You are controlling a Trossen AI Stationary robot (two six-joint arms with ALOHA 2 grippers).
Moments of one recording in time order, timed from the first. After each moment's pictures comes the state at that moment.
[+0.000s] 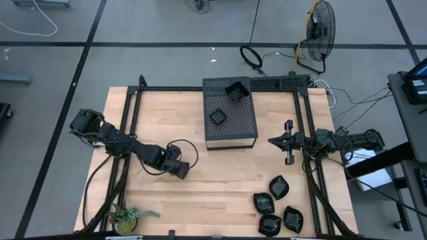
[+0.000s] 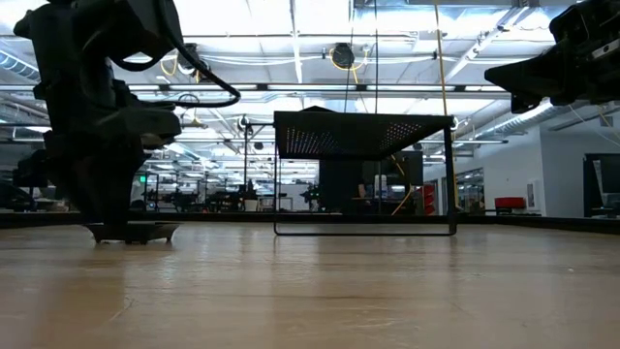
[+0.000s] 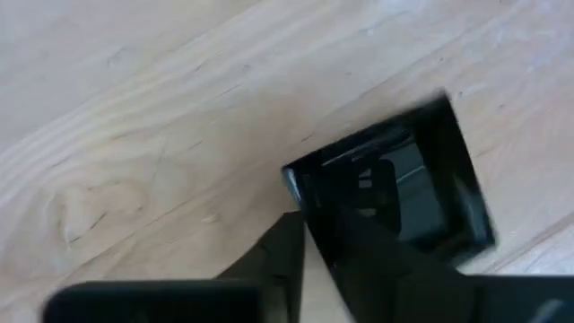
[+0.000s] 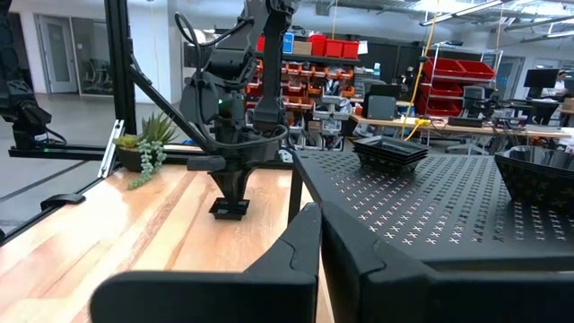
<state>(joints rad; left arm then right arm) -0.34 1.56 0.76 -0.57 -0.15 -1.38 0.14 0.01 0.01 0.07 0.18 -0.07</state>
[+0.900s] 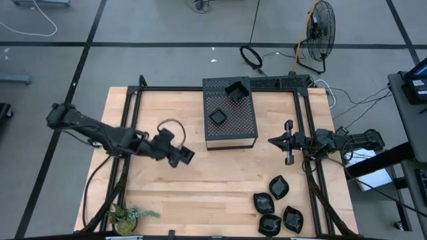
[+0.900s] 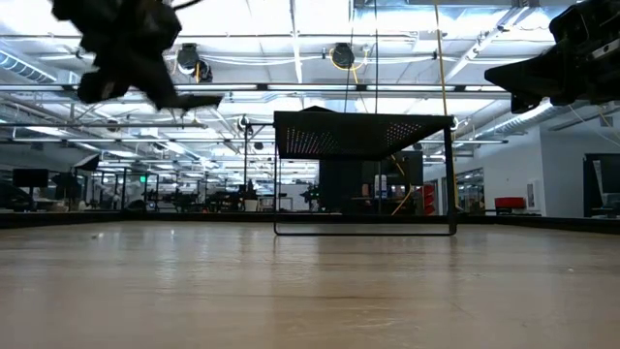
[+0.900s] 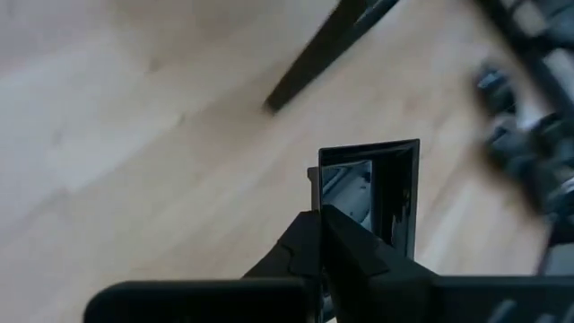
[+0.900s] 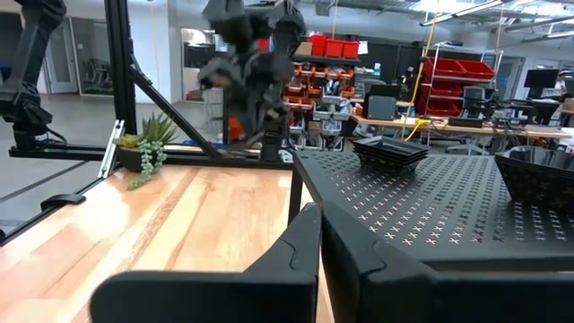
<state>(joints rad) -0.30 1.11 0.78 -0.52 -0.34 -1.11 0.14 0.01 0.01 0.07 0.18 -0.07</state>
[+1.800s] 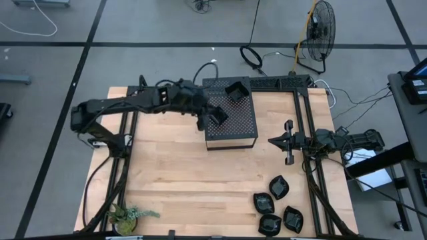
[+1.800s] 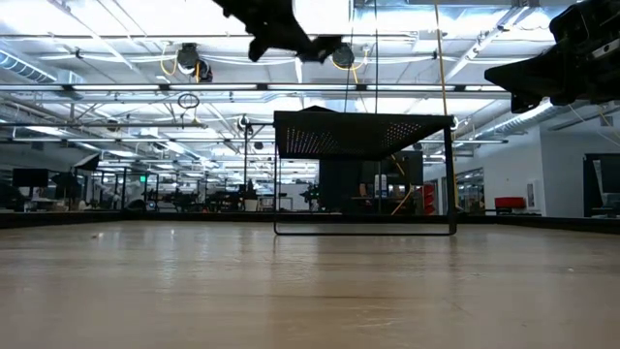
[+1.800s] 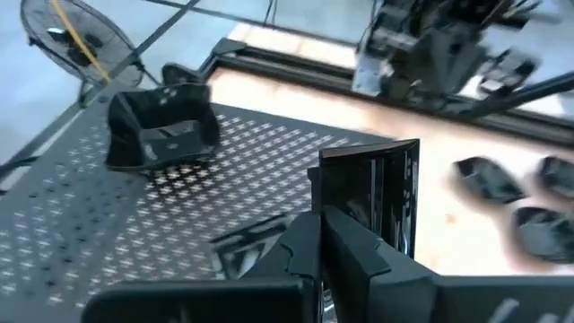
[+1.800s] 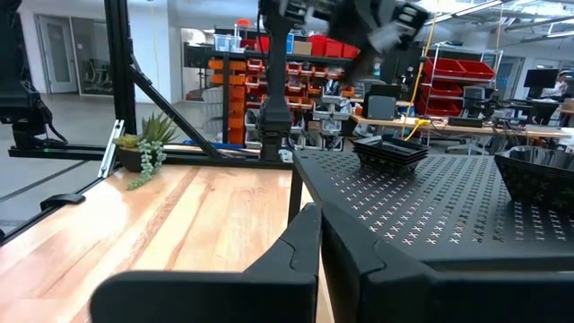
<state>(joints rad) 0.24 1.49 1.36 -0.39 0.05 -0.08 0.14 0.01 0.01 0.07 0.18 -0.07</state>
